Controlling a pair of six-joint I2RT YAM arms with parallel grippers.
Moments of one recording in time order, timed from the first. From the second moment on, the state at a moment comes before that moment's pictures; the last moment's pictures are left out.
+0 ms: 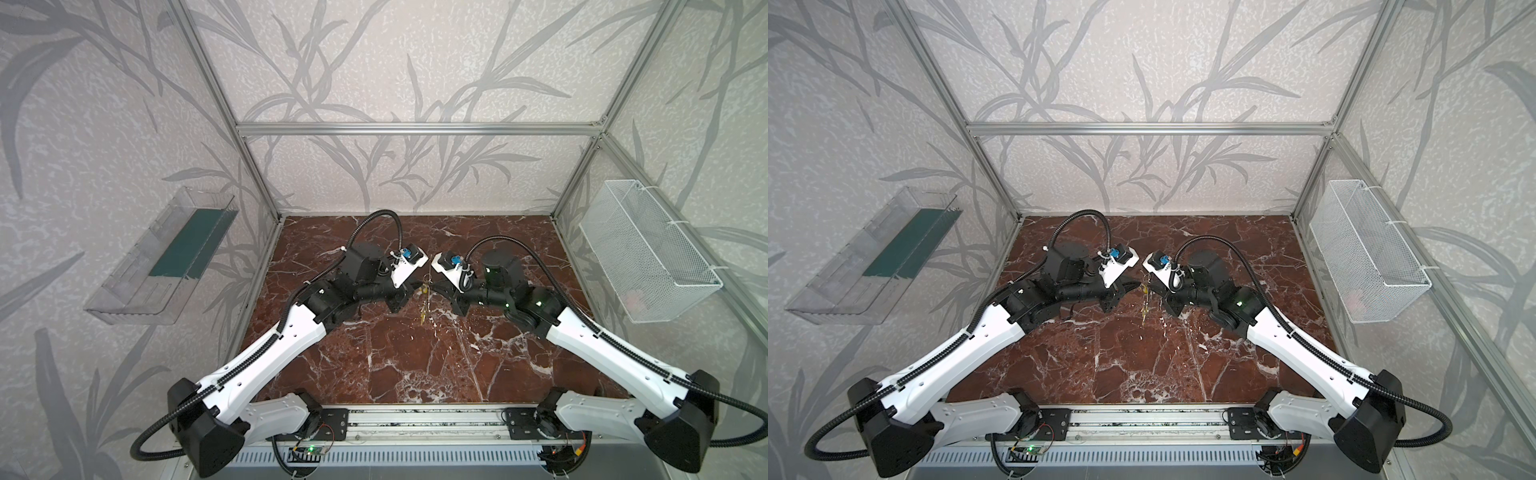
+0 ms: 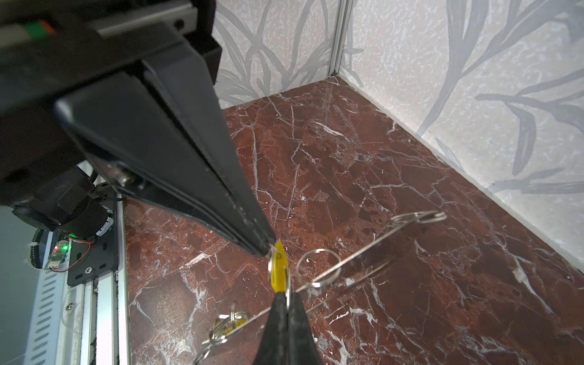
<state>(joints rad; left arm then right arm) -0.69 1.18 1.14 -0.49 0.35 0.17 0.73 1.18 1.05 -0.33 -0.33 -0.18</state>
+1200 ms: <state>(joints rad) -0.70 1.18 1.14 -0.46 0.32 0.16 0.73 1.18 1.05 -0.31 -0.32 -0.16</state>
